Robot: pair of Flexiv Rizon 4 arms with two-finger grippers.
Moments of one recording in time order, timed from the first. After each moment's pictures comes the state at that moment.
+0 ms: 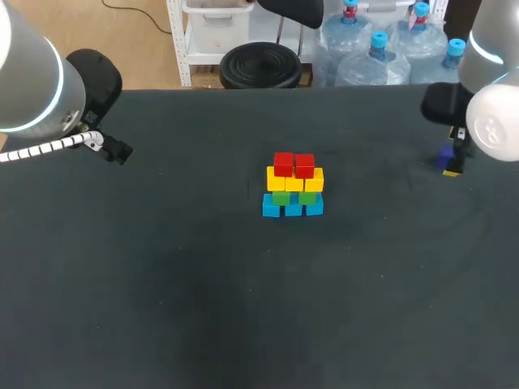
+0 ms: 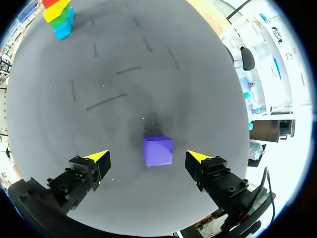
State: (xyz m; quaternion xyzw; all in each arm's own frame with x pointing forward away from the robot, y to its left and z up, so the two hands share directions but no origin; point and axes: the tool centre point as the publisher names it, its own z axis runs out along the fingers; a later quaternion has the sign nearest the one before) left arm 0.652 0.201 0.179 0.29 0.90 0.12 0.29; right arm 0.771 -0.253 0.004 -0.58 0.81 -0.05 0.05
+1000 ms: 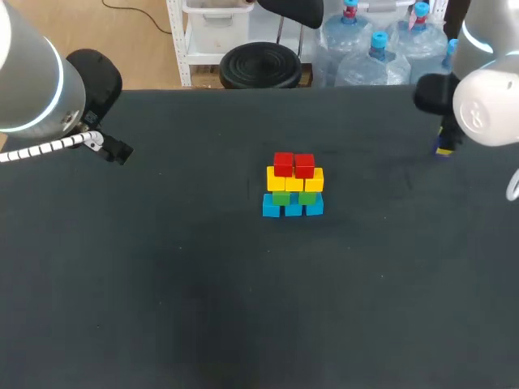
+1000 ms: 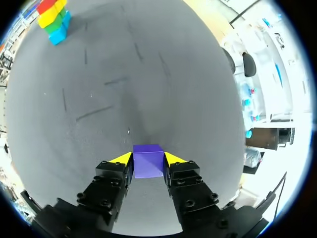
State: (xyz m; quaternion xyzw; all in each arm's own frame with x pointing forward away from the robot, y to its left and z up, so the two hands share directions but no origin) left arm 0.652 0.201 0.179 0.29 0.90 0.12 0.29; right arm 0.795 -0.238 0.013 -0.60 0.79 -0.05 0.06
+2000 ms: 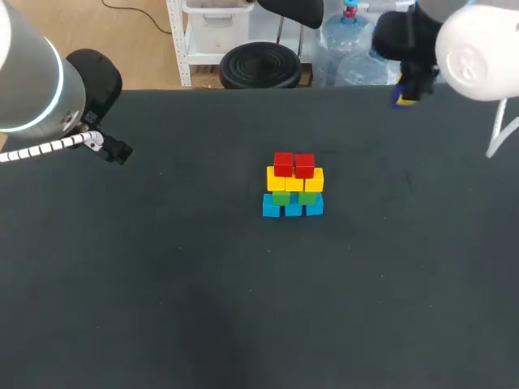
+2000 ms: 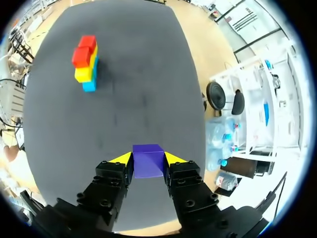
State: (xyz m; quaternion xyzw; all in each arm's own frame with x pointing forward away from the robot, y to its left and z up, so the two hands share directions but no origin) left arm 0.652 0.201 0.179 0.29 0.90 0.12 0.29; right arm 0.780 -0.129 0.148 -0.67 0.73 -0.06 0.13
